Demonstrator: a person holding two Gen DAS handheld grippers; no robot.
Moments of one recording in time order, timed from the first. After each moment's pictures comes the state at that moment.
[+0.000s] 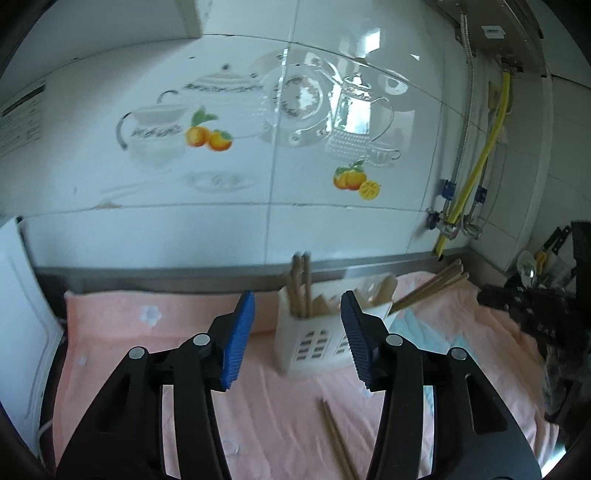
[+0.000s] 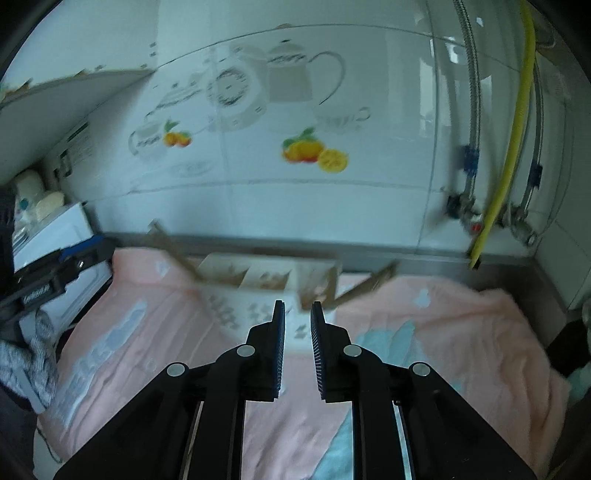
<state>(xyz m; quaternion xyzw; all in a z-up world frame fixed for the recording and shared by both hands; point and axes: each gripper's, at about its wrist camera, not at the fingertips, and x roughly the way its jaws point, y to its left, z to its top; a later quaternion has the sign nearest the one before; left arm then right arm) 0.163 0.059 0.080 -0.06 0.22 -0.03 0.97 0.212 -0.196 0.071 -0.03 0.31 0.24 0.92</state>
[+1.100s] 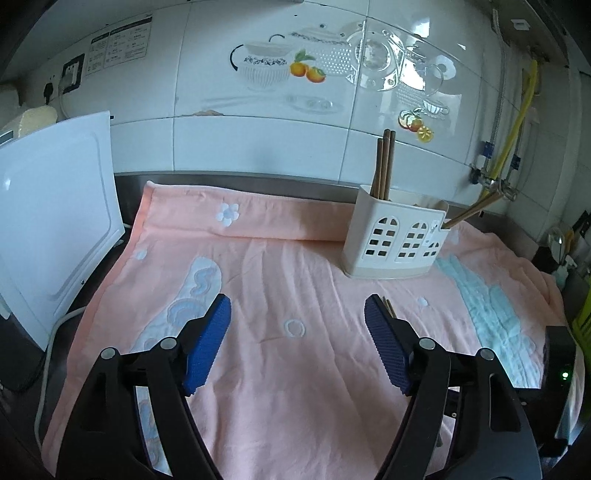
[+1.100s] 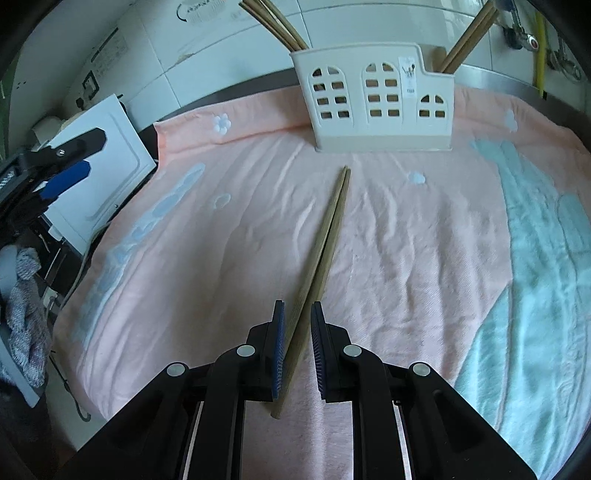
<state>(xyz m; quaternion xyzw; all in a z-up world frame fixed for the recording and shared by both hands) 0.058 0.107 -0.010 -0.09 0.26 0.05 0.96 0.105 -0.112 -0.102 0.01 0.45 0.28 0.85</state>
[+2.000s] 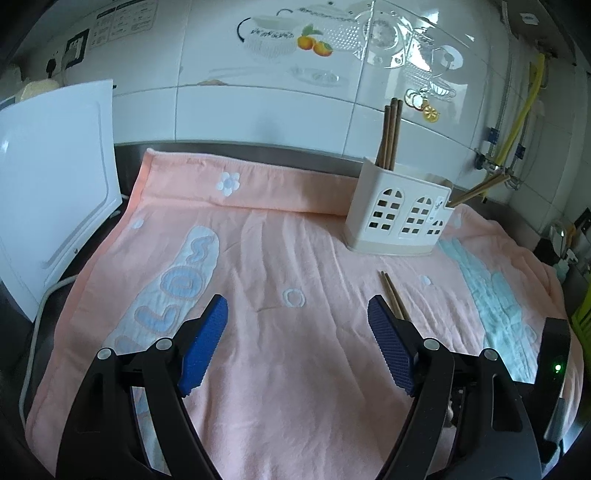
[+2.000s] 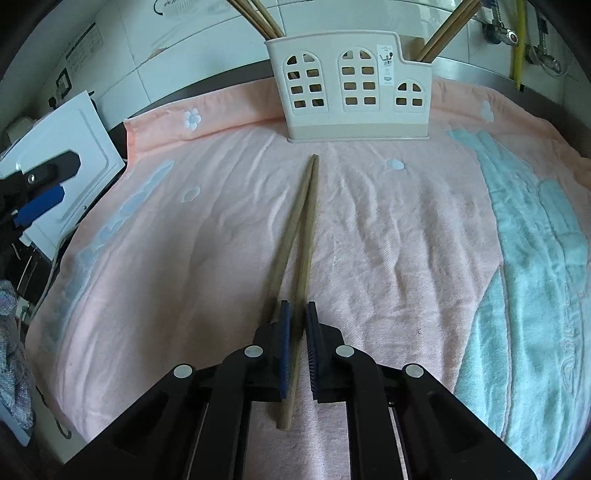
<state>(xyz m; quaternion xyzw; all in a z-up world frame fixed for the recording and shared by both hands) 0.057 0.108 -0.035 -0.11 0.30 0.05 0.95 0.103 -0.106 -0.115 0.00 0.44 0.22 0.87</state>
